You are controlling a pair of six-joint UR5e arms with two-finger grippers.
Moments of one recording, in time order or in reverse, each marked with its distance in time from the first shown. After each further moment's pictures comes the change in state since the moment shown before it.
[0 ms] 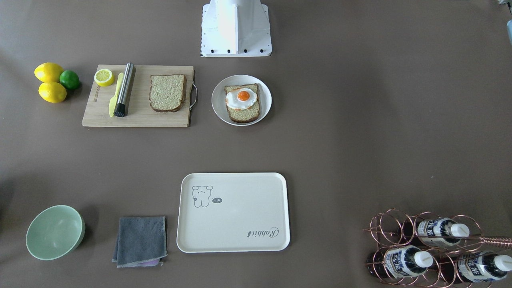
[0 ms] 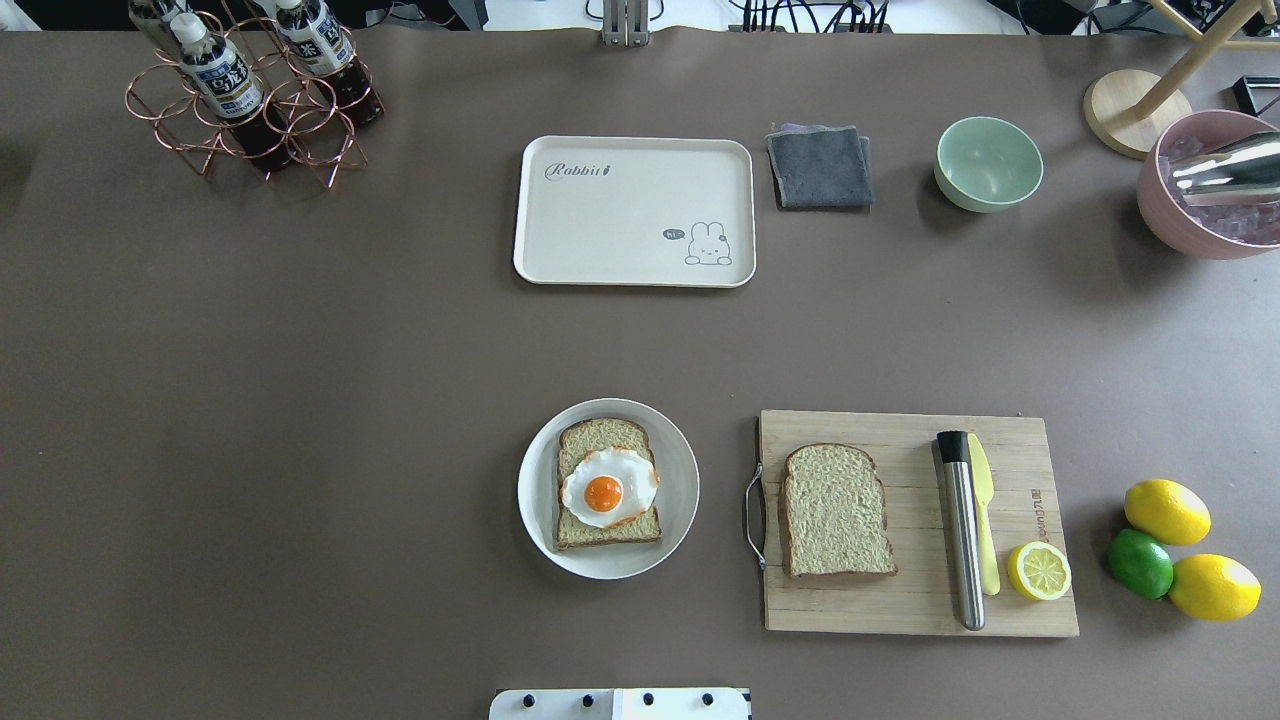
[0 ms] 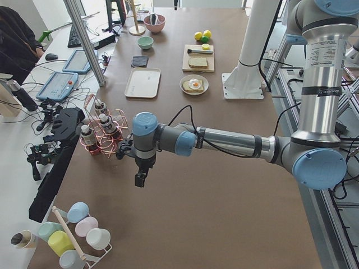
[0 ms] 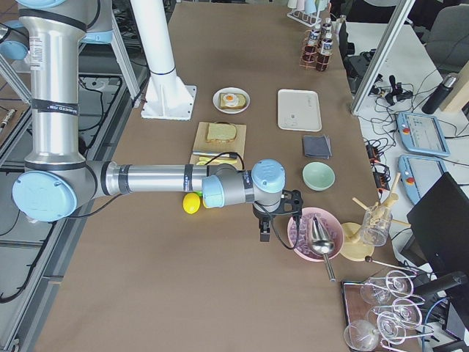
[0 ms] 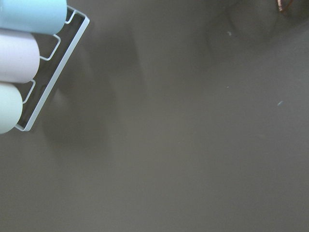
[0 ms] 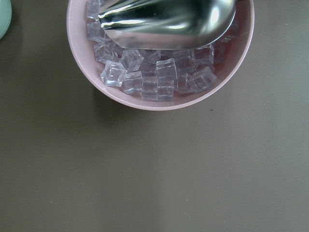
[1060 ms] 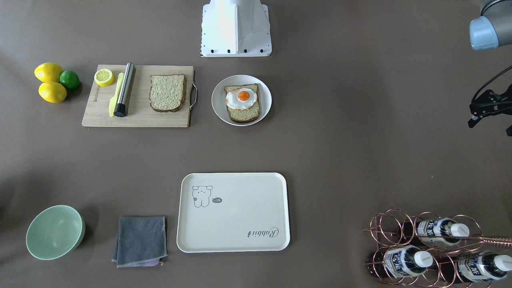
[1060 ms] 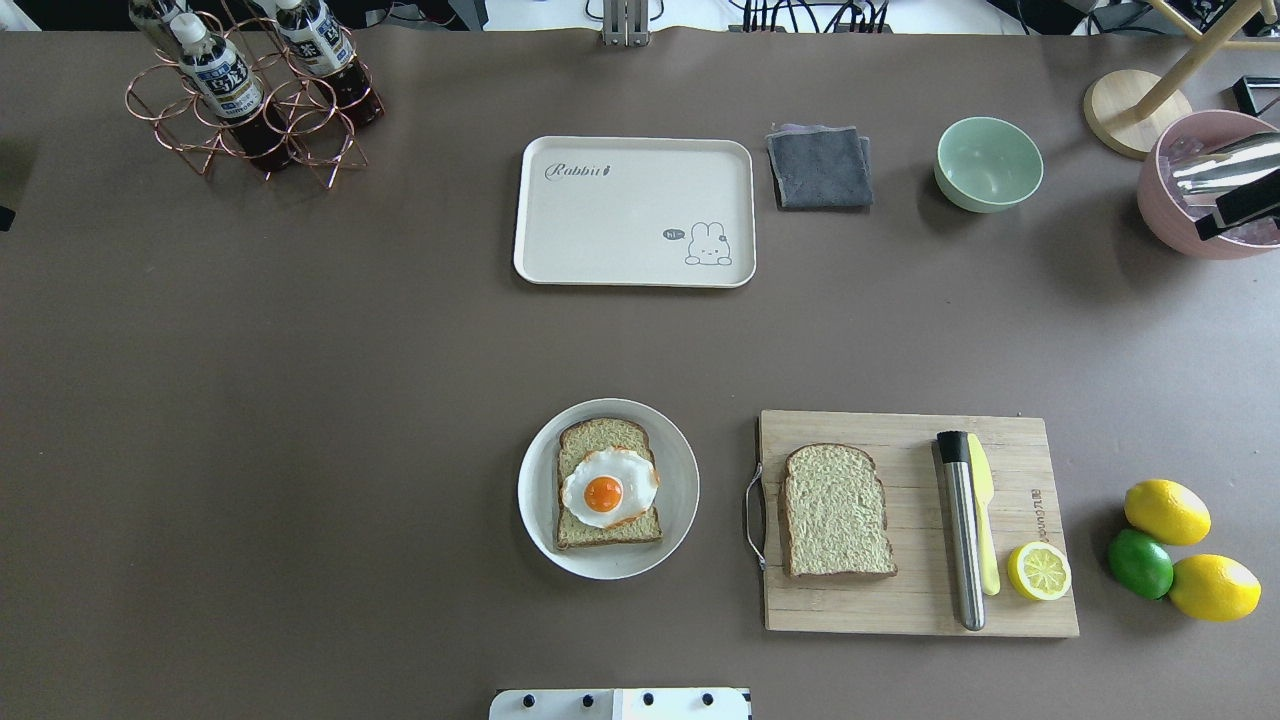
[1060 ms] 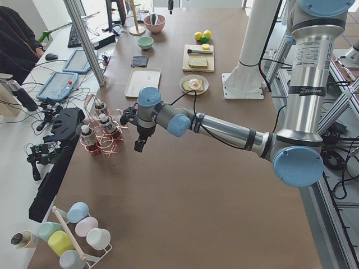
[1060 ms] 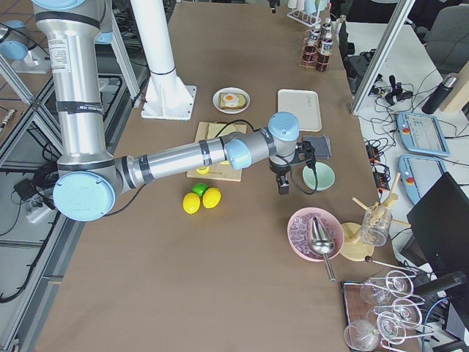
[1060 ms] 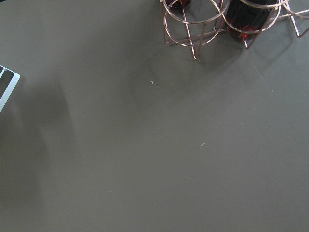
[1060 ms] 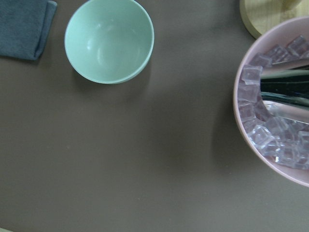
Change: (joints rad) left arm 0.164 -0.039 -0.073 -0.161 -0.008 -0.255; right arm -0.155 0.128 0.111 0.000 -0.002 0.096
